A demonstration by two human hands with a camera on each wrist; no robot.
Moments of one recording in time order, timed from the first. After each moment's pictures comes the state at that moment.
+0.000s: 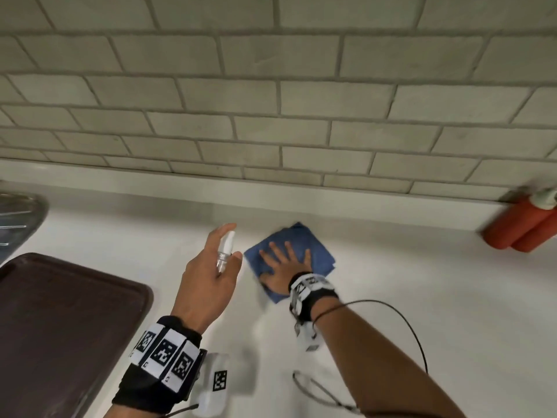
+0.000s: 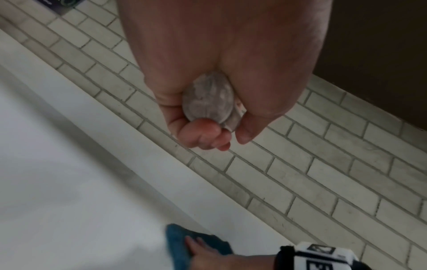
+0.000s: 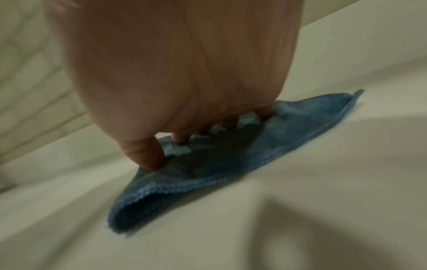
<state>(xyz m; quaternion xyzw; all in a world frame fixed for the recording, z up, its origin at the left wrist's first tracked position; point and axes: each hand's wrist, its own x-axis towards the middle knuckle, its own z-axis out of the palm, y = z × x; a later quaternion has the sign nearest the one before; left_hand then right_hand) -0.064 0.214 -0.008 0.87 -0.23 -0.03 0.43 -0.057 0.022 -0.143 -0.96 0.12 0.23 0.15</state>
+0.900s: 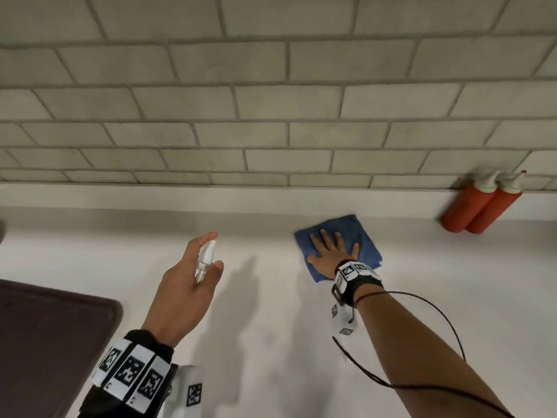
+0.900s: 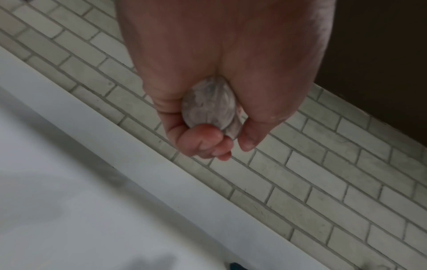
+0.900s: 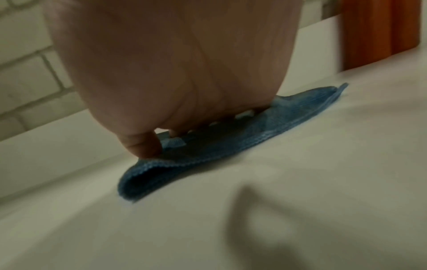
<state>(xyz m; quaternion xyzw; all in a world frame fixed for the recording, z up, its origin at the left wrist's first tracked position) -0.087 0.200 0.005 0.87 -0.25 -0.08 0.41 -0.136 -0.109 -0.132 -0.91 0.30 0.20 0.20</state>
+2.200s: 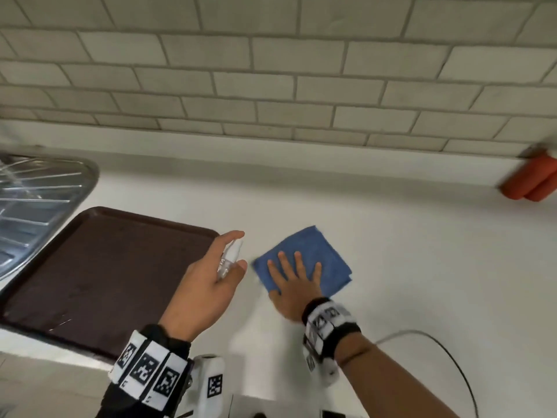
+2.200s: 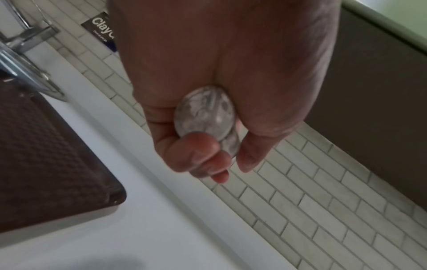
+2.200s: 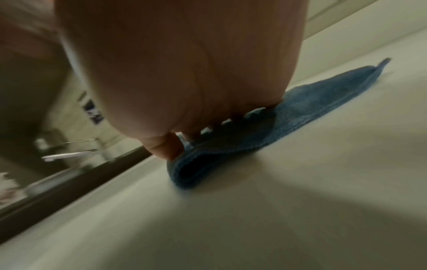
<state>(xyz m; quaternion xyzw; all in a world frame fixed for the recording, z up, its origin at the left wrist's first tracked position) -0.092 0.426 -0.005 0.85 -0.26 -0.15 0.42 -0.146 0.244 -0.143 -0.95 0.14 0.23 0.13</state>
